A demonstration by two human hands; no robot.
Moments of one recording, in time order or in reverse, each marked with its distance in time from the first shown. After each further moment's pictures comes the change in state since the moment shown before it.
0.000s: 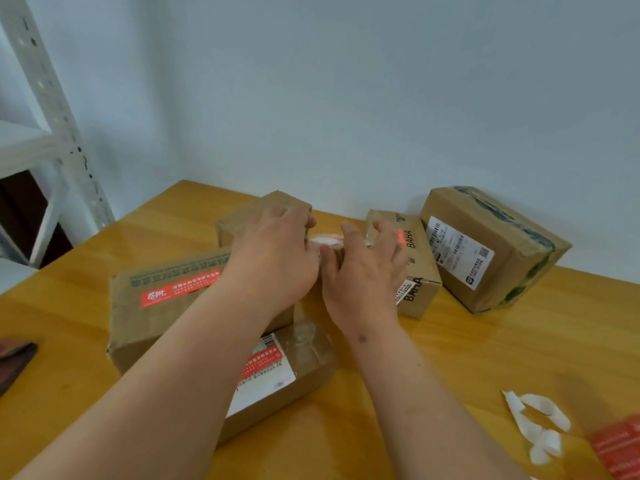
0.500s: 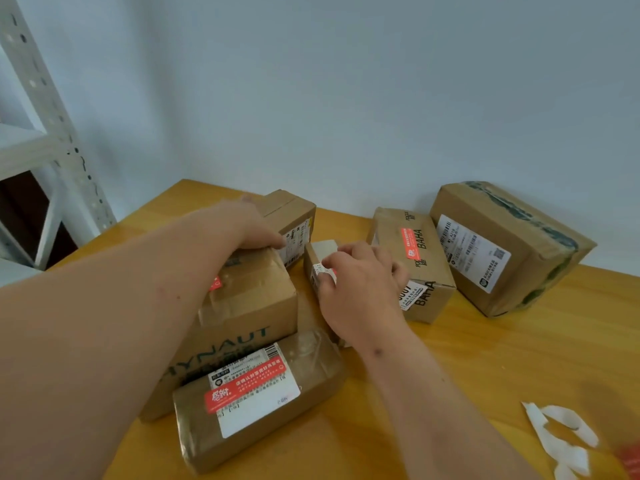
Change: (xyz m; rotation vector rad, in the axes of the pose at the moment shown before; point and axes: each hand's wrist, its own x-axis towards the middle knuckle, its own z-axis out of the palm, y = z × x) left_hand 0.099 -0.064 0.001 0.311 -0.363 -0.373; right_hand 0.004 0.000 0.001 -0.128 -0.195 -0.119
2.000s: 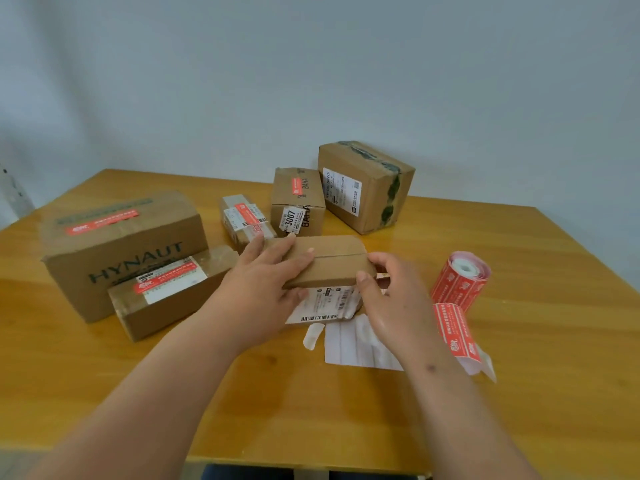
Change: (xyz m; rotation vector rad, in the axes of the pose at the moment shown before) left_hand -0.259 0.063 0.117 -0.114 0.048 0.641; right_hand -0.205 0.119 -0.095 0.424 0.166 0.320
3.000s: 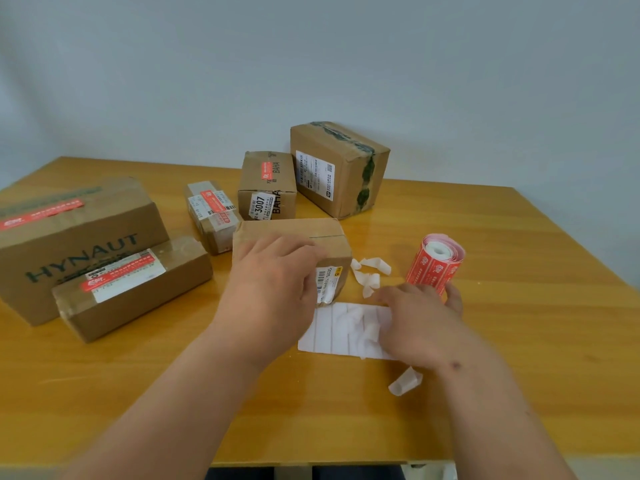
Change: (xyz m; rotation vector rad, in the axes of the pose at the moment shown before) left_hand 0.004 0.046 0.034 -0.025 0.513 0.336; right_hand -0.002 0.042 -0.044 -0.793 -0.450 0.111
